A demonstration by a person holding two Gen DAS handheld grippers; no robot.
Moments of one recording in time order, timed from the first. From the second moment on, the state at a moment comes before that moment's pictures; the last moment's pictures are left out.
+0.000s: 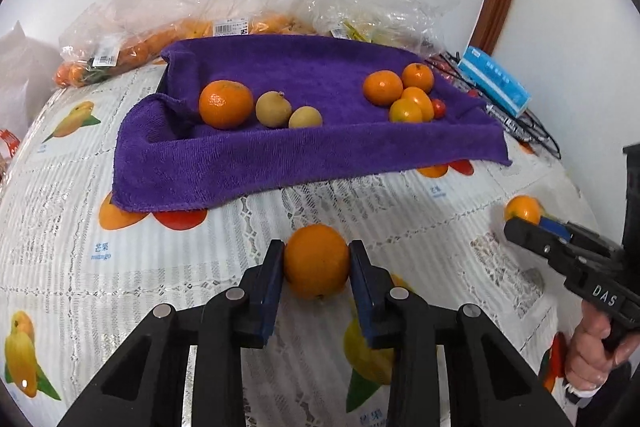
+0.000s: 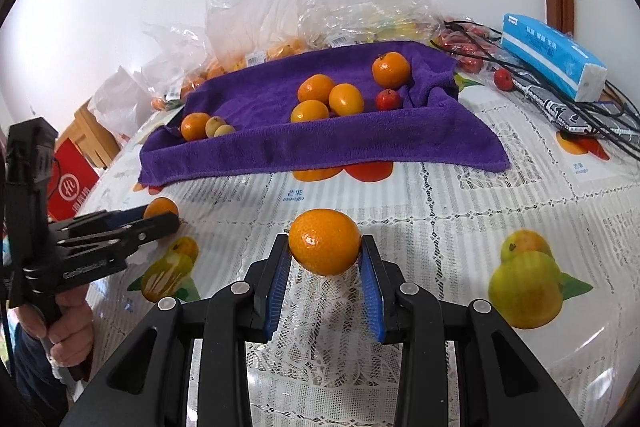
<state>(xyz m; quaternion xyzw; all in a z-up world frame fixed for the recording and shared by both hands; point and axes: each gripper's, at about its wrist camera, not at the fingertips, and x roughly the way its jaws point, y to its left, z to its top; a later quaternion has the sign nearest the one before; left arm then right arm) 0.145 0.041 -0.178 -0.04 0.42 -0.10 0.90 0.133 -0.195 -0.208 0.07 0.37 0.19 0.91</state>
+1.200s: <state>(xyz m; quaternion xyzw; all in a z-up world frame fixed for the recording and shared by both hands) 0.171 0.063 -0.077 -0.09 0.33 -0.01 0.94 0.178 -0.182 -0.104 0.05 0.27 0.20 0.94</state>
